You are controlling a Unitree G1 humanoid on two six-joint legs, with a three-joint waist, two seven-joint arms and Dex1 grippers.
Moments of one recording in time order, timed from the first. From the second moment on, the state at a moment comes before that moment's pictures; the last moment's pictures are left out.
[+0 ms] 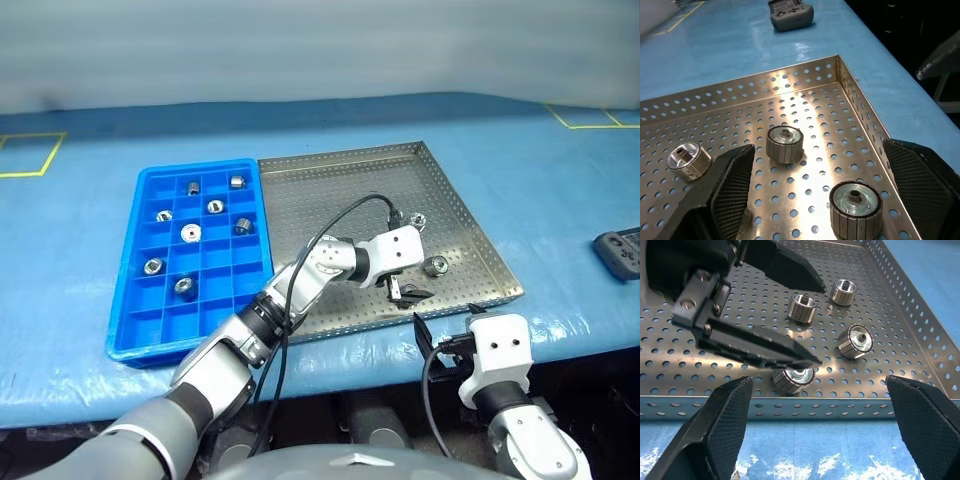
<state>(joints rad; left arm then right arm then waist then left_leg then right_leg) -0.72 -0.01 -0.61 0.44 0.04 0.17 -0.80 0.69 -0.29 0.05 -1.00 0.10 0.57 0.03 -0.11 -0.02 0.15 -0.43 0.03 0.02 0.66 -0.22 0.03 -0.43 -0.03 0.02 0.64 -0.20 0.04</state>
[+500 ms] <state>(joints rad) -0.70 -0.04 -0.61 0.56 0.14 0.10 -0.78 0.69 -0.31 0.07 -1.00 0.10 0.57 -0.01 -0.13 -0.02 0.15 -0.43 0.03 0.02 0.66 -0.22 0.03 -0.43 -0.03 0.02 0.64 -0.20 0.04</state>
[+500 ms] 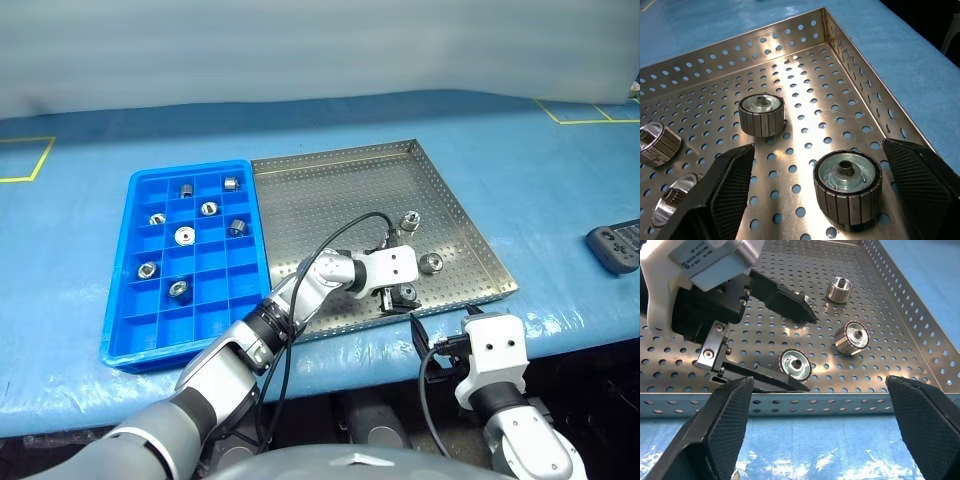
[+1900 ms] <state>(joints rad) -0.17 0.39 -0.01 -0.55 -0.20 0.67 -0.64 -0.09 -0.43 0.33 -0.73 0.18 0.81 0.34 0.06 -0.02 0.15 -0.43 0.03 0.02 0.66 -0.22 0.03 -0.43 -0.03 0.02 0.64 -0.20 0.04</state>
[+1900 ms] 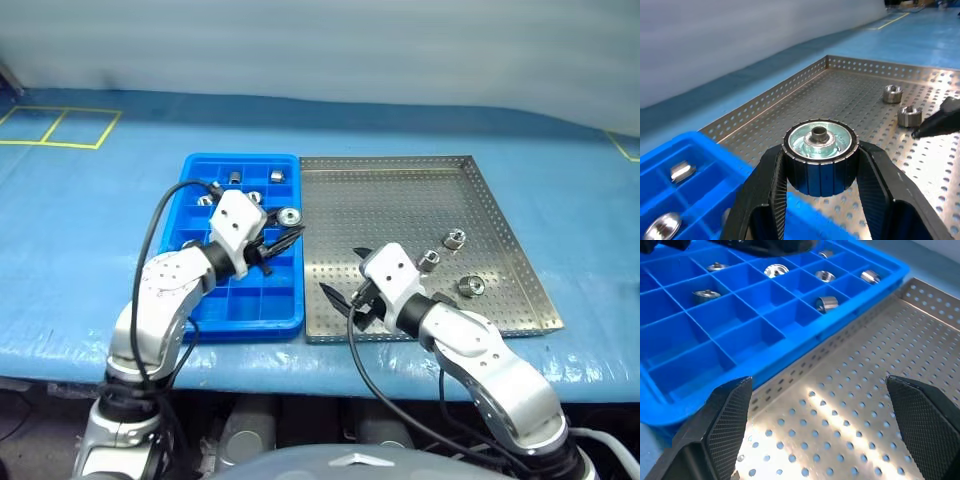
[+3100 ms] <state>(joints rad) 0.12 0.44 0.10 -0.67 -0.18 0.80 -0.37 -0.21 -0.35 0.49 -0.53 0.14 0.68 0.49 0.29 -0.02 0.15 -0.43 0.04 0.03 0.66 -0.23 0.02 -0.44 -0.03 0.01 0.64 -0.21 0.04</state>
